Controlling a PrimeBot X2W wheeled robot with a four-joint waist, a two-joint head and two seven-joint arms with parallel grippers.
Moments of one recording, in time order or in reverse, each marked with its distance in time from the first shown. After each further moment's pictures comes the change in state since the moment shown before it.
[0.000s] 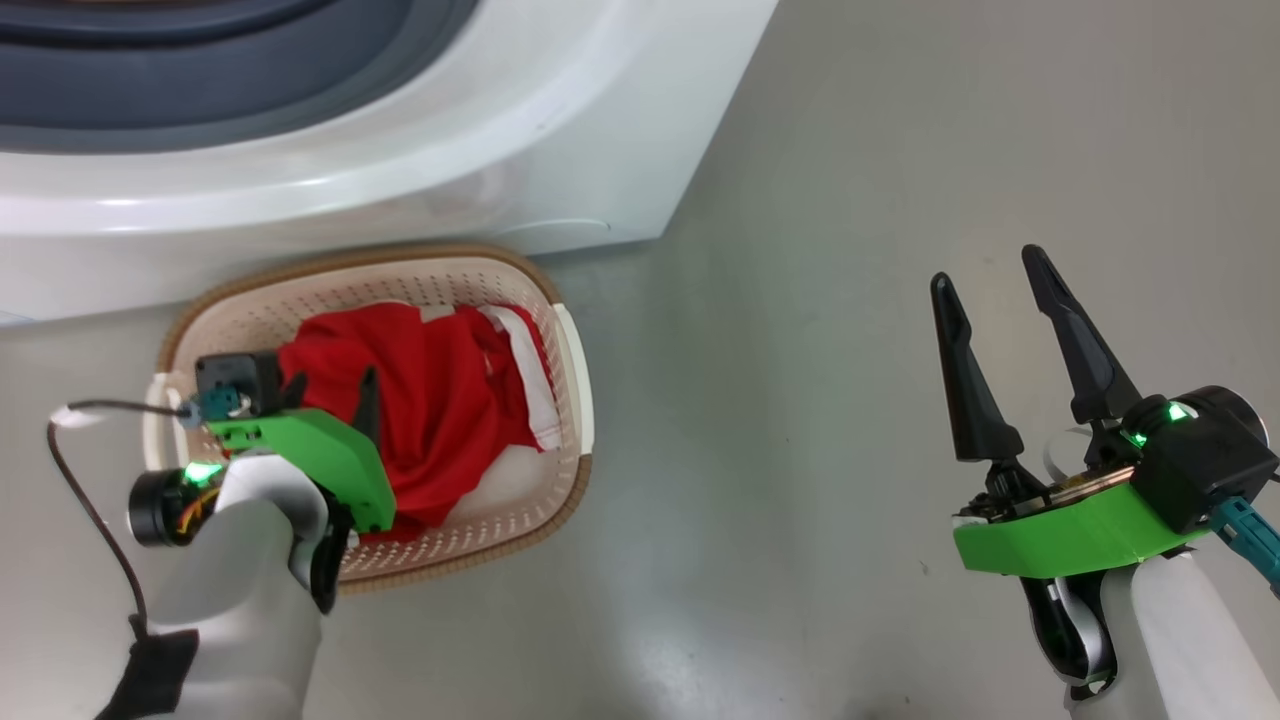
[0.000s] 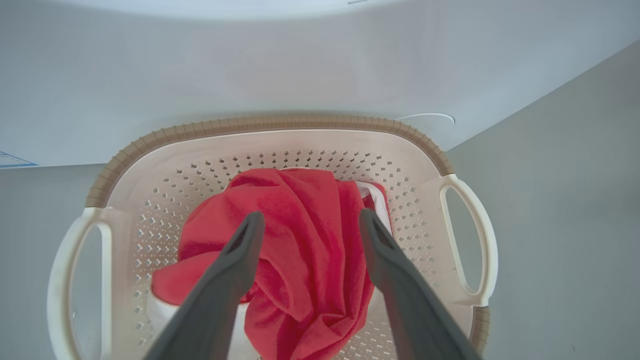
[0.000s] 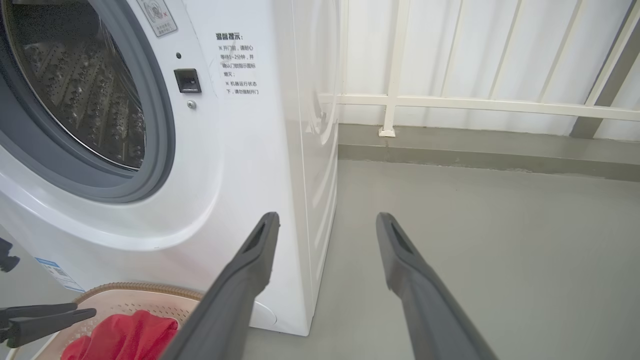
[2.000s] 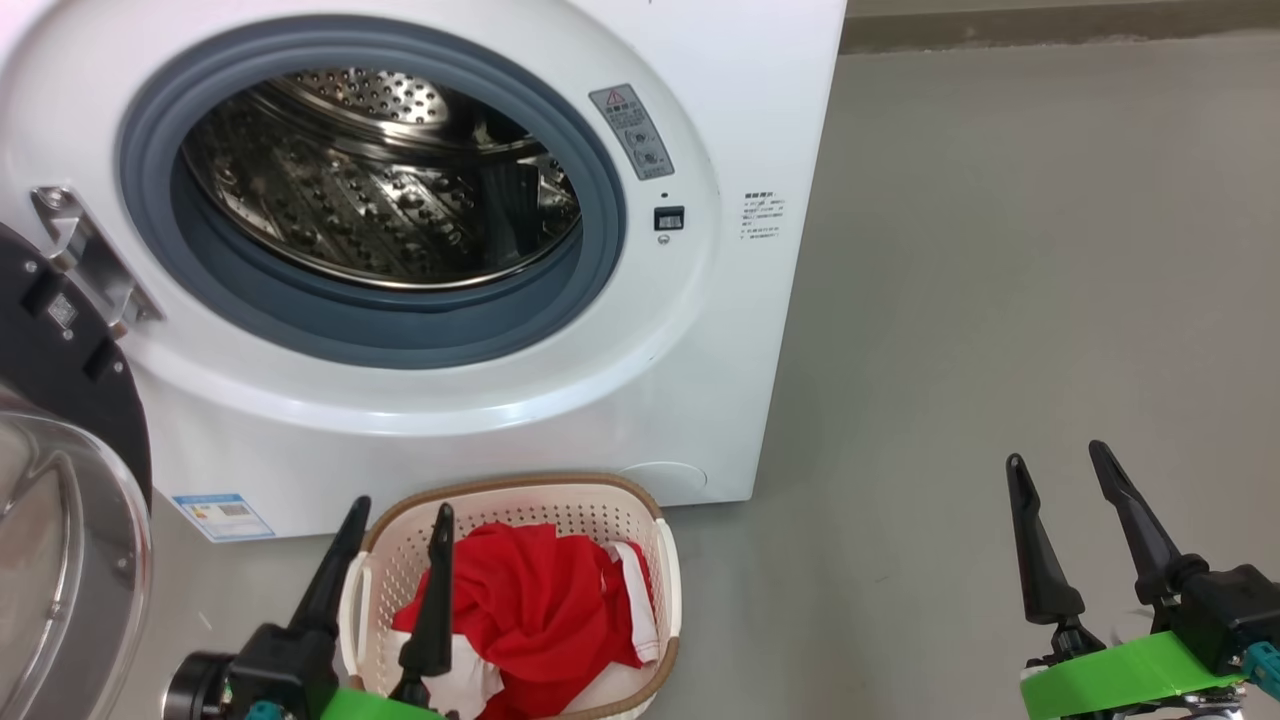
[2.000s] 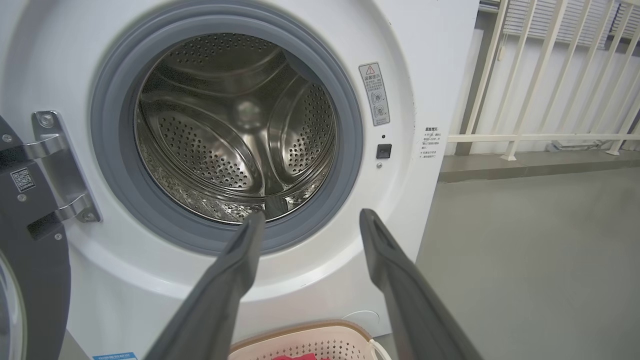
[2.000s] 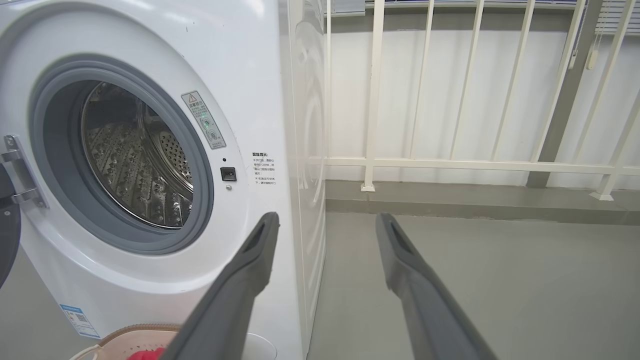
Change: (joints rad) left arm 0.804 -0.030 0.120 -1.143 0.254 0.044 -0.060; right arm 0.278 0.005 -0.130 0.037 -0.030 0.000 0.000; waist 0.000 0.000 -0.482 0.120
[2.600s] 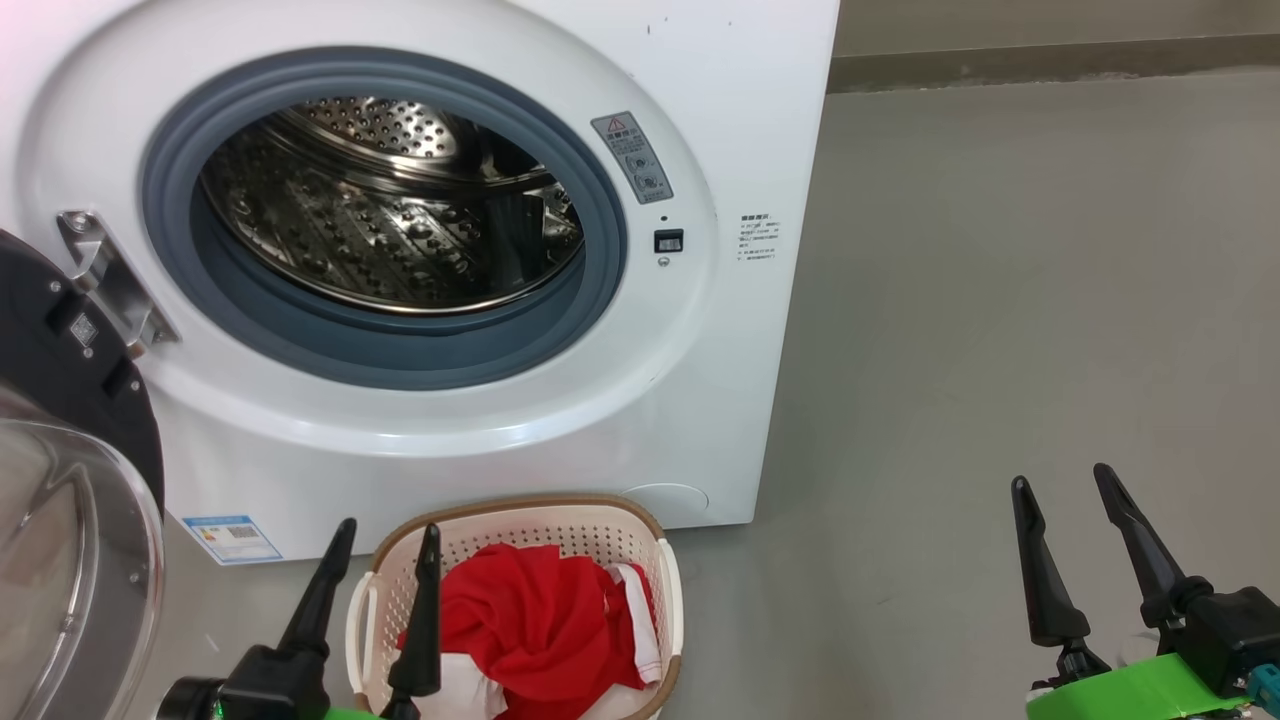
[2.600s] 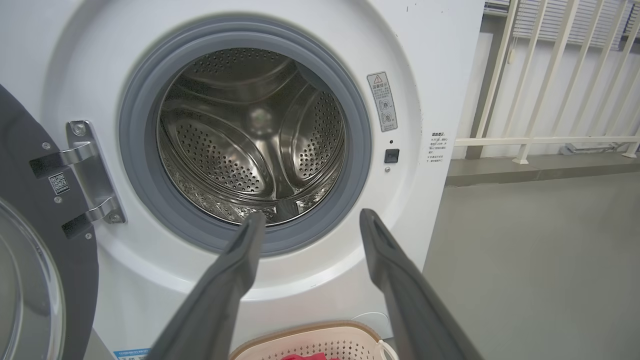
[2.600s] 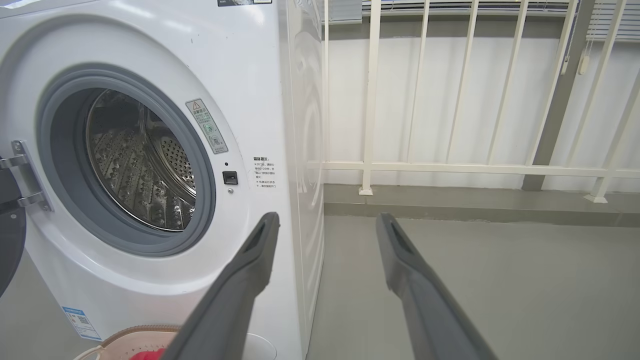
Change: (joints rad) left arm 0.043 0.001 0.016 -0.013 0.013 0.019 0.000; right arm 0.040 0.001 -0.007 -0.012 0.000 0.000 0.000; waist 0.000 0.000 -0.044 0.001
